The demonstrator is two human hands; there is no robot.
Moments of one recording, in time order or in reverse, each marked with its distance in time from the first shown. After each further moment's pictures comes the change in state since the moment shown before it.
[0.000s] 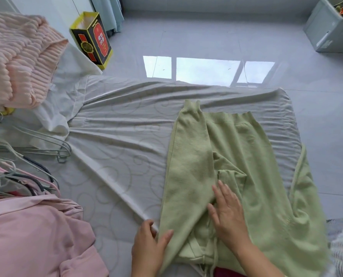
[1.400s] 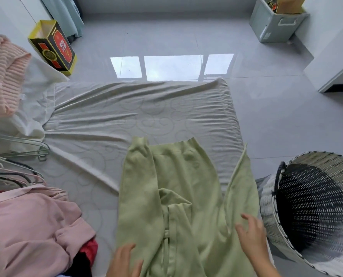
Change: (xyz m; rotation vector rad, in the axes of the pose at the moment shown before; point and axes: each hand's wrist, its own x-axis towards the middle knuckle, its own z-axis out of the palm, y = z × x) left_hand -0.095 -0.165 0.027 0.262 0.043 0.546; right_hand -0.196 0.093 -0.085 0.262 0.089 0.726
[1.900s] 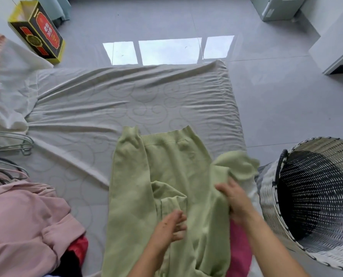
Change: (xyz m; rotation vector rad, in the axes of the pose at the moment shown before) left_hand 0.083 0.223 -0.030 -0.848 -0.599 -0.715; right_hand 0.029 -0.107 -0.028 0.908 -0.483 0.268
